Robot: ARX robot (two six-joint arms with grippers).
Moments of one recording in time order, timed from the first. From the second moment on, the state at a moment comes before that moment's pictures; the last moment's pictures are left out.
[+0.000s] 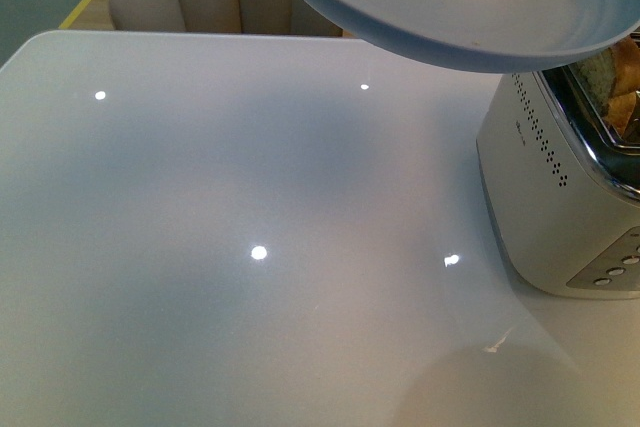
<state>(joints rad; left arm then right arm) -0.59 1.53 1.10 -0.29 -0.10 -0.78 0.00 0.01 0.02 0.00 0.00 0.00</state>
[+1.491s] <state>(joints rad) 0.15 1.65 0.53 0.36 0.21 -0.70 0.00 0.01 0.02 0.00 0.00 0.00</state>
